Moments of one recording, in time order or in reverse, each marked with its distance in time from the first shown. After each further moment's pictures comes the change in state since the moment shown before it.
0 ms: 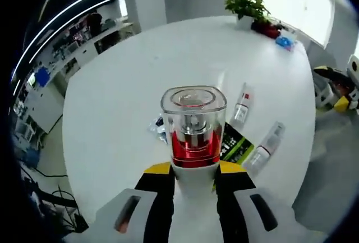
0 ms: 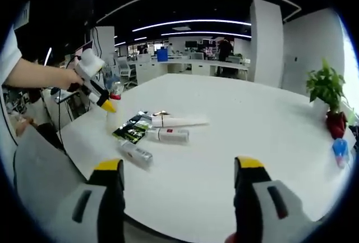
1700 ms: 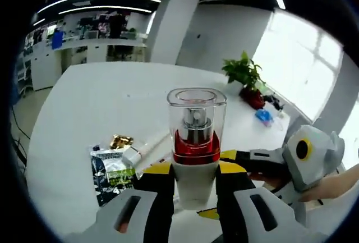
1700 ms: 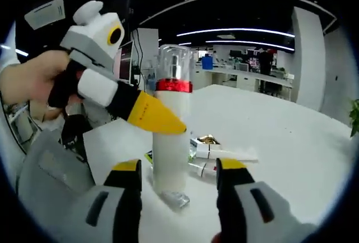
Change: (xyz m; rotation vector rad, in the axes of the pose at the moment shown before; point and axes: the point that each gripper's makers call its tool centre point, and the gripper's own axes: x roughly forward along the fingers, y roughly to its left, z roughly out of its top) left arm -0.038 -0.151 0.109 -0.383 -0.359 -0.133; right arm 0.077 0.081 0.063 -0.145 -0.076 0.352
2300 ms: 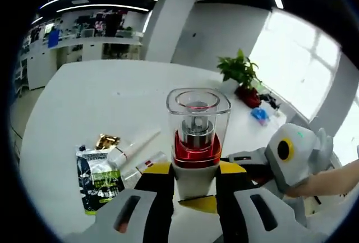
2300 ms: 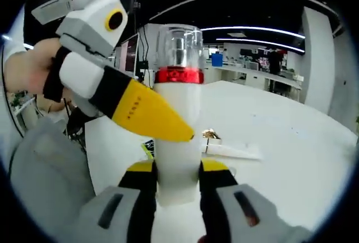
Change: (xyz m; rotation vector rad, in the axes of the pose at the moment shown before) left arm 0.032 -0.022 -0.010 0.014 0.029 -0.045; right arm 0.005 -0.025 -0.033 -0.032 0.037 0.075
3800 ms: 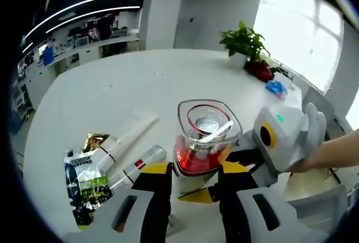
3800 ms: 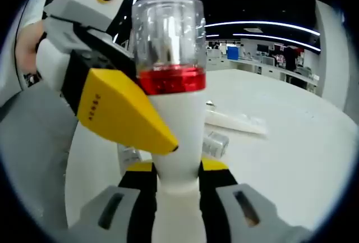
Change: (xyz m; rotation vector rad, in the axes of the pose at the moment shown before) left arm 0.074 0.009 -0.039 0.138 0.090 0.078; right arm 0.027 -0.041 -0.077 -0.052 0.029 0.164
